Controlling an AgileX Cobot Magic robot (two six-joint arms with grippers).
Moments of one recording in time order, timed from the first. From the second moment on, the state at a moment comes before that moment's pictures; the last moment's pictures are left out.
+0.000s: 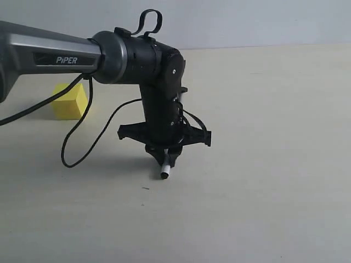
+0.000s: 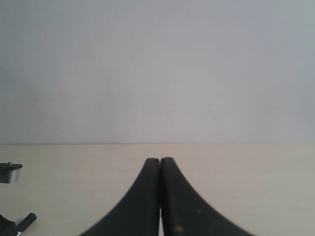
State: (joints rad) left arm -0.77 2.26 -1.62 -0.07 0.99 -0.55; right arm -0.01 0.01 -0.01 0.10 0.06 -0.07
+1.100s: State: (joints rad) left arm -0.77 2.03 -1.89 -0.06 1.13 0.34; right arm -0.01 0.01 -0.01 0.10 0.06 -0.07
